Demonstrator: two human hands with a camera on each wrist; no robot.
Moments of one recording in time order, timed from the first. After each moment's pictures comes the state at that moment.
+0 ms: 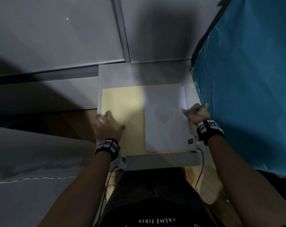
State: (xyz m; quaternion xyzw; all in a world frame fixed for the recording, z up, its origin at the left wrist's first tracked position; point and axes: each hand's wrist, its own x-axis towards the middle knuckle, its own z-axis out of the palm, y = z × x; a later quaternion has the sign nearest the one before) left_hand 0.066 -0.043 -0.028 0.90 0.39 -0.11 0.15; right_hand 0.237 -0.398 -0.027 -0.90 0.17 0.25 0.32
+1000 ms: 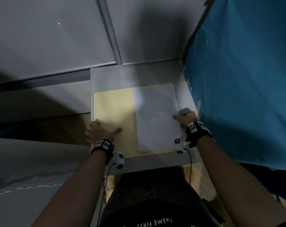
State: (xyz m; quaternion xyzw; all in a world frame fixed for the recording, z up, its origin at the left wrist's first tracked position) left_hand 0.076 -0.039 -0.023 0.85 0.49 -0.10 0.18; right_hand 0.218 -0.381 -0.036 -0.84 0.25 0.29 0.39
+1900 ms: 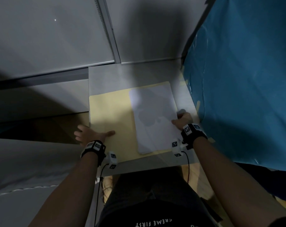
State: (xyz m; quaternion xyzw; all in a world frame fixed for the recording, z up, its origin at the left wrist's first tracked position) left_hand 0.069 -0.017 -0.005 0.77 0.58 -0.09 0.25; right_hand 0.208 -0.378 -0.058 -0.88 0.17 0.26 0.37
